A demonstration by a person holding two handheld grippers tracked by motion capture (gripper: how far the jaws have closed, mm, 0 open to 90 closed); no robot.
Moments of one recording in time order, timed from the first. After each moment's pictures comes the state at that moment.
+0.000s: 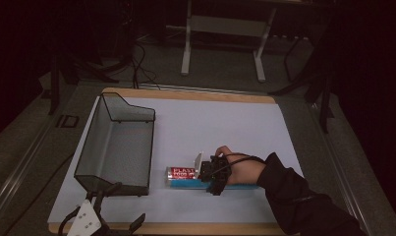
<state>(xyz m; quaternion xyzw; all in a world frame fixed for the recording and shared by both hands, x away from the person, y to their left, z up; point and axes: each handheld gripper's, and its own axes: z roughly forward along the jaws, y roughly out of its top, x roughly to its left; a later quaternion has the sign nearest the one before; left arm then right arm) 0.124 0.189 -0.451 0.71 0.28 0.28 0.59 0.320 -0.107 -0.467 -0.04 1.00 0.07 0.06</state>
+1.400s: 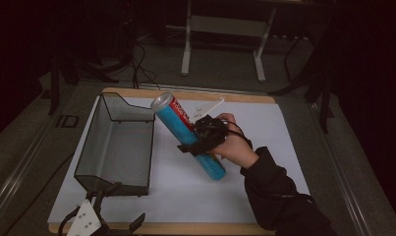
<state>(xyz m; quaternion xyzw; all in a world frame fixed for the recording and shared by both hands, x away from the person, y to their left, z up) 0.124 0.189 -0.451 0.71 0.28 0.28 0.59 0.356 -0.088 -0.361 0.16 0.91 0.37 0.05</state>
